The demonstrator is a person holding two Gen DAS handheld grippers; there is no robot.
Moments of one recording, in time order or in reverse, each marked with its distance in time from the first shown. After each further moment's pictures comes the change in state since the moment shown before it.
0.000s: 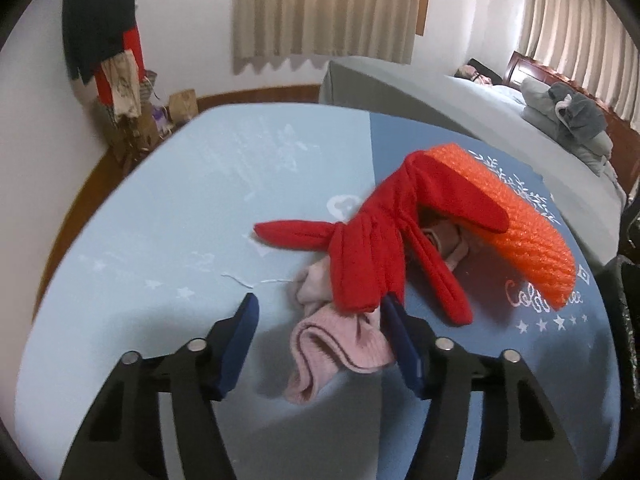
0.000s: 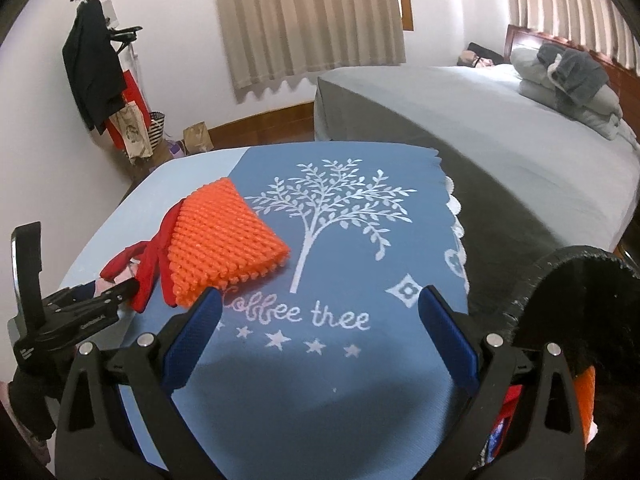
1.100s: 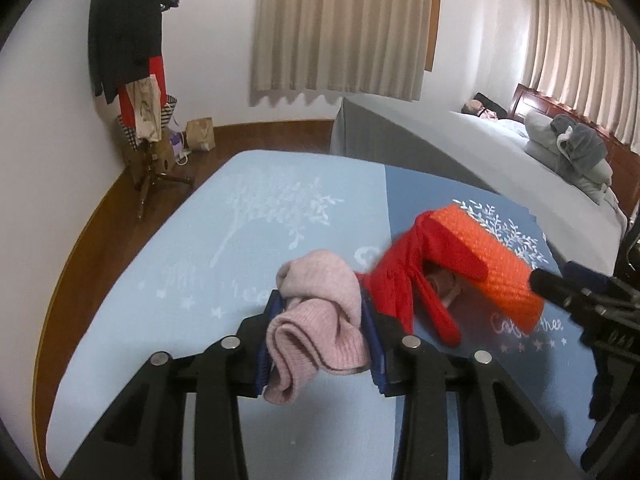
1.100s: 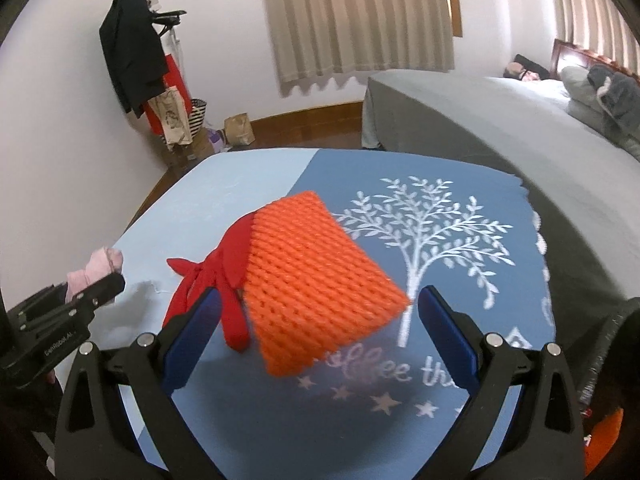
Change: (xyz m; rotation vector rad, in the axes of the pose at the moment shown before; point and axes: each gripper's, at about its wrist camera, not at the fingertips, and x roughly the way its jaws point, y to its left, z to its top) left arm -0.055 0.022 0.012 -0.034 -0.140 0.035; right arm 0.043 0.071 0.028 -0.093 0.012 0.128
